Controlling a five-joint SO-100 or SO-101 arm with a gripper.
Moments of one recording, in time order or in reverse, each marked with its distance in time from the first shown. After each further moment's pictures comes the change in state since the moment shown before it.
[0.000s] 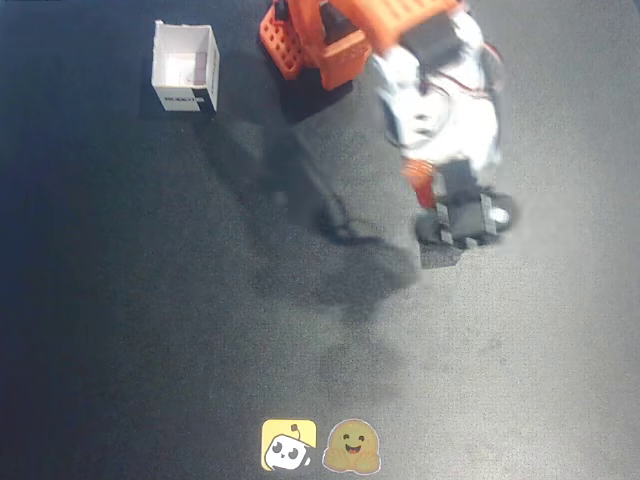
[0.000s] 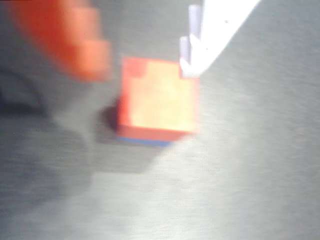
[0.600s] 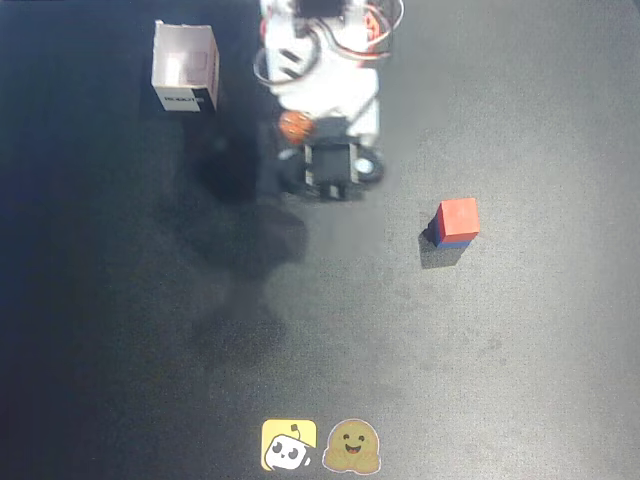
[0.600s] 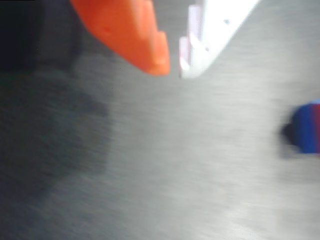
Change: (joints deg) arm 25.6 27.4 22.9 0.5 -19.9
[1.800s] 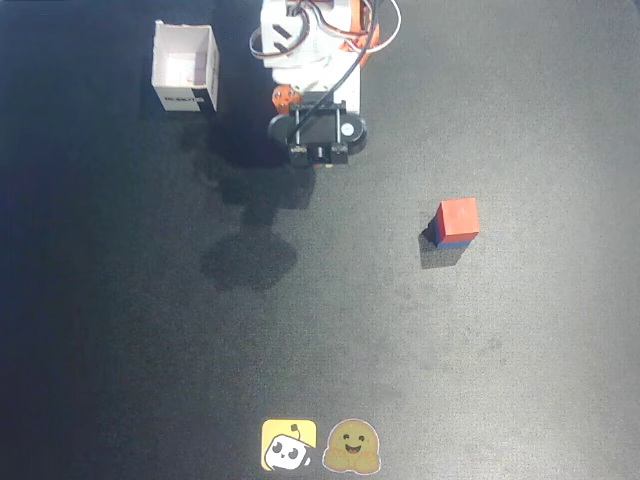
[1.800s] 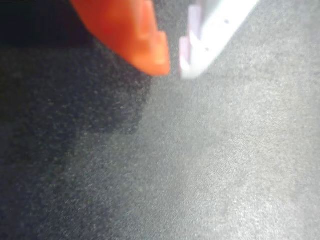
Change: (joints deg) arm 3.7 32.7 31.6 -2.0 -3.4
